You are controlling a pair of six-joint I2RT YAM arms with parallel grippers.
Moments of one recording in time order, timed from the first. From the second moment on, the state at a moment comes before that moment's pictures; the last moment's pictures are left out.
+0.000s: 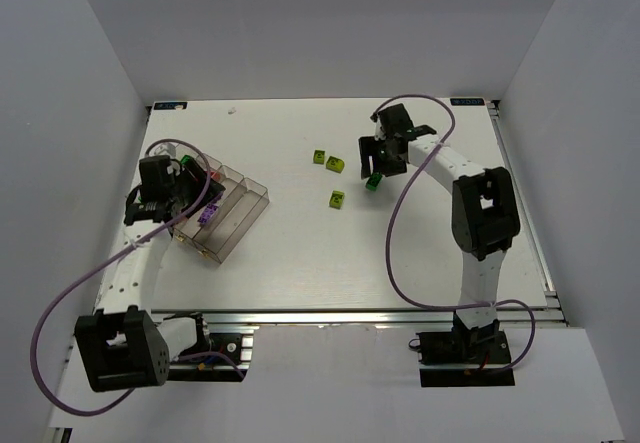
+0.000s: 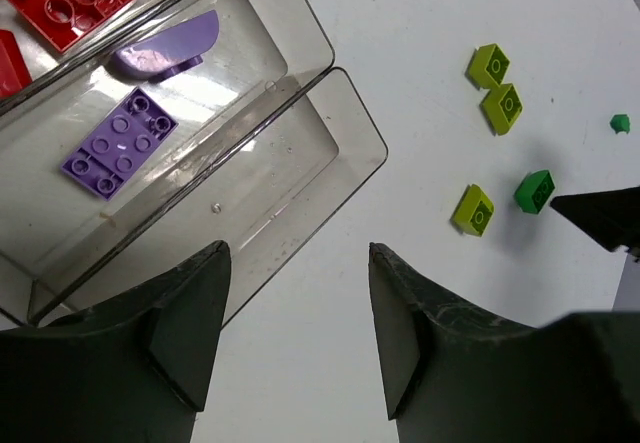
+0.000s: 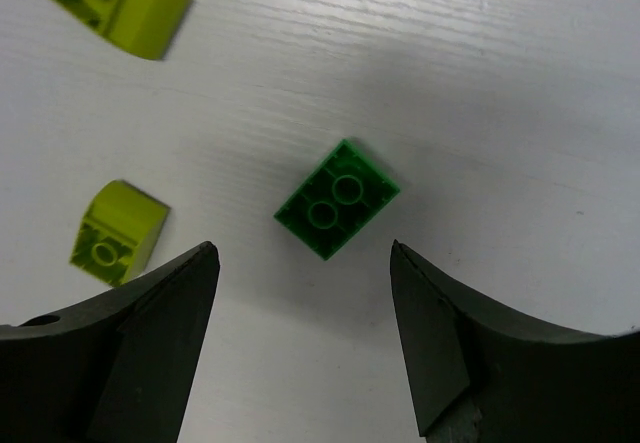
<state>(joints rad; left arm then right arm) 0.10 1.15 0.87 -0.40 0.23 -0.56 0.39 2.00 1.58 -0.58 -0.10 0.16</state>
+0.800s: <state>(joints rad) 0.10 0.92 0.79 -0.48 0.21 -0.67 0.37 2.16 1.66 -0.58 -0.03 0.31</state>
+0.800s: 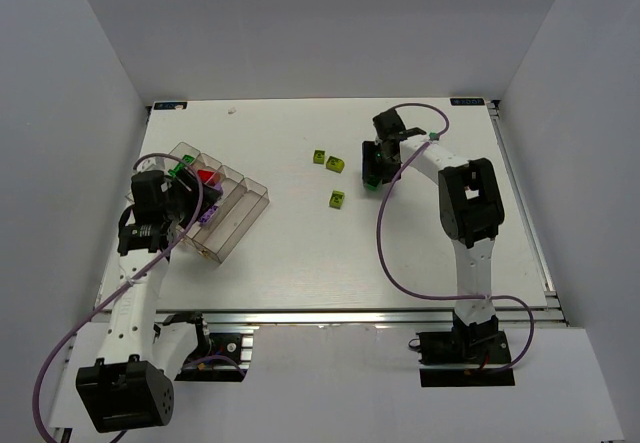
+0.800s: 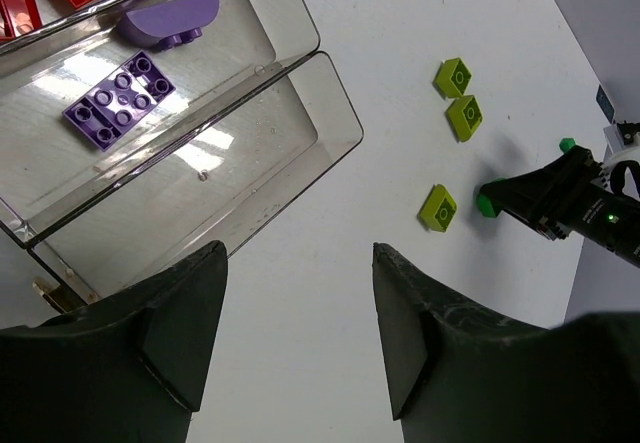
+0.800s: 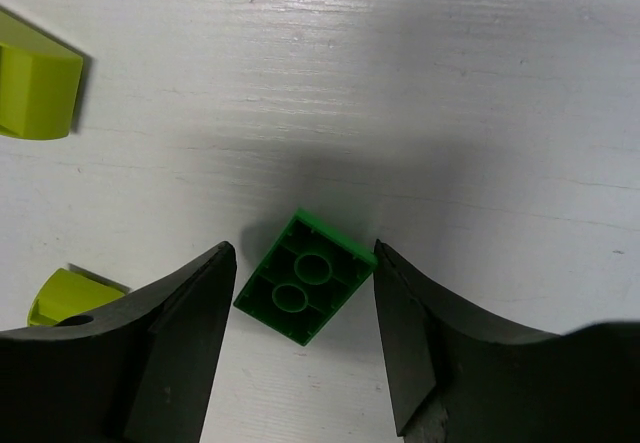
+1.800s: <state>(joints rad) 0.10 0.91 0.86 -0.38 0.38 -0.73 0.37 1.95 1.64 -0.51 -0.74 -0.10</state>
